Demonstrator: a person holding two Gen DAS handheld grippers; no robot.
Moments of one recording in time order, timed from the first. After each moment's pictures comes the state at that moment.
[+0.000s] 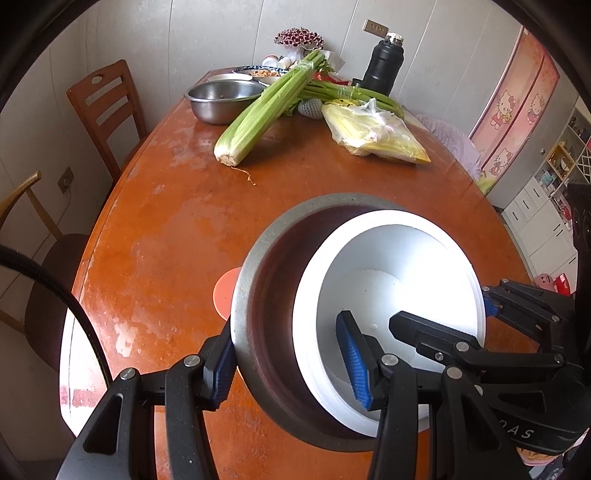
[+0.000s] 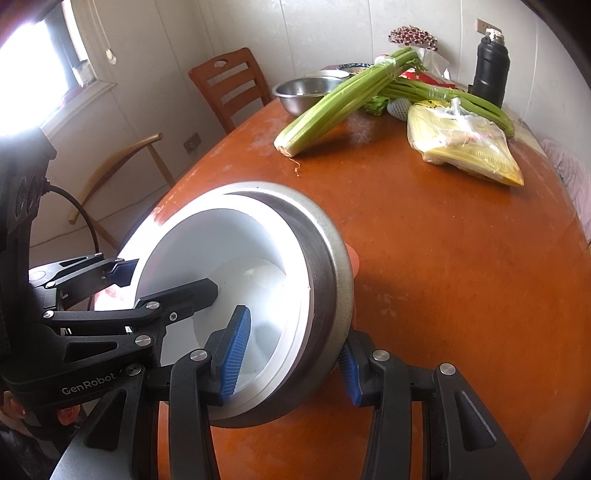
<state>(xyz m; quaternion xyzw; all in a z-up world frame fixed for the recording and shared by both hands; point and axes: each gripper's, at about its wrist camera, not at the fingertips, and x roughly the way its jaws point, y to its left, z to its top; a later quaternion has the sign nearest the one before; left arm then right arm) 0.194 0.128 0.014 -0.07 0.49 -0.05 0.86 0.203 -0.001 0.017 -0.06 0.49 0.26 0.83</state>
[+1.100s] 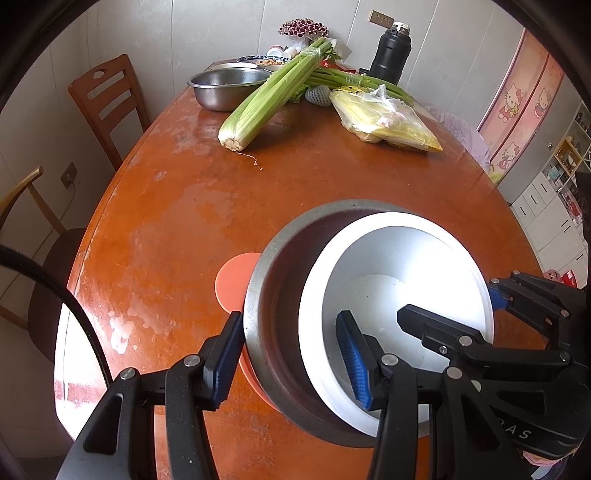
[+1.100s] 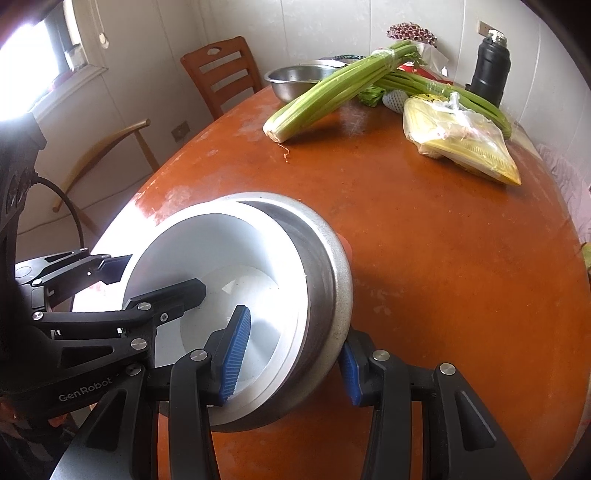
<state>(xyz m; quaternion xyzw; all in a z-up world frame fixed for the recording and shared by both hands) 0.200 0.127 -0.006 -0.06 0.51 -0.04 0.86 0.209 0.006 0.000 -0.09 0.49 0.24 0.83</state>
